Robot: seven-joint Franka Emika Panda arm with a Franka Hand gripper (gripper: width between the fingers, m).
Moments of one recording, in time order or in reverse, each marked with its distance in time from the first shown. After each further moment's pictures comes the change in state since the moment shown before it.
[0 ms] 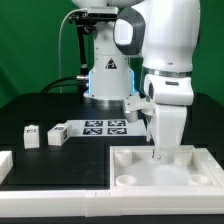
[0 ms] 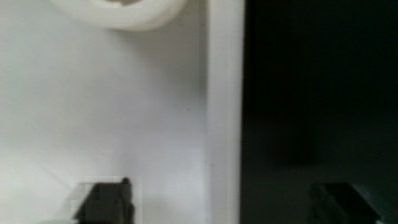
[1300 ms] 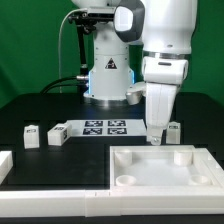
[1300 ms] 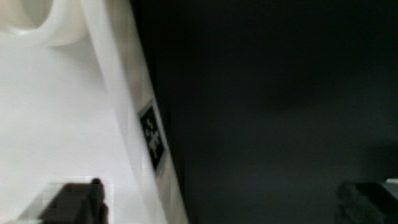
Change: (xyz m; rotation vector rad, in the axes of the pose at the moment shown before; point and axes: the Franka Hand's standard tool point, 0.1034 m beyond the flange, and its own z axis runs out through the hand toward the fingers) arm 0.005 -0.025 -0.024 -0.029 0.016 0.219
